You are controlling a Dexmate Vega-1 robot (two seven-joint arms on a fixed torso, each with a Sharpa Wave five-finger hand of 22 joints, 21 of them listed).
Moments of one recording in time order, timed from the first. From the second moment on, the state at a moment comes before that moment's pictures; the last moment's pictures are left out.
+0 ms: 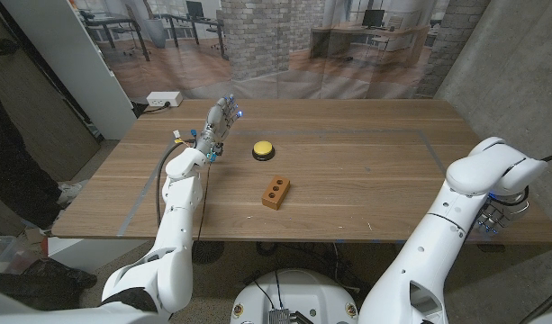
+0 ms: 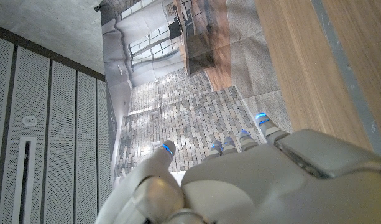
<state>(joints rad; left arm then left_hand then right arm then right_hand) 0.71 -0.04 -0.29 -1.15 -0.03 -0.22 -0.56 0.05 0.09 0.48 0.16 0.27 -0.17 0.05 0.18 0.17 -0.17 0.01 0.19 0.18 -0.17 0.05 0.19 0.18 -0.15 0.08 0.40 0.19 -0.89 0.45 0.51 -2.17 -2.31 -0.40 1.38 0.69 -0.06 0.14 -0.11 0.39 0.64 0.07 0.21 0.20 0.62 0.04 0.21 0.21 0.56 -0.05 0.22 0.20 0.41 -0.05 0.21 0.18</state>
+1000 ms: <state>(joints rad) 0.67 -0.04 -0.30 -1.08 -0.03 -0.25 -0.57 0.05 0.09 0.48 0.16 0.28 -0.17 0.05 0.18 0.17 -0.17 0.01 0.19 0.18 -0.17 0.05 0.19 0.18 -0.15 0.08 0.39 0.19 -0.85 0.45 0.53 -2.11 -2.35 -0.39 1.38 0.92 0.12 0.14 -0.14 0.36 0.86 0.02 0.32 0.26 0.88 -0.01 0.35 0.31 0.80 -0.09 0.42 0.37 0.49 -0.05 0.25 0.19</state>
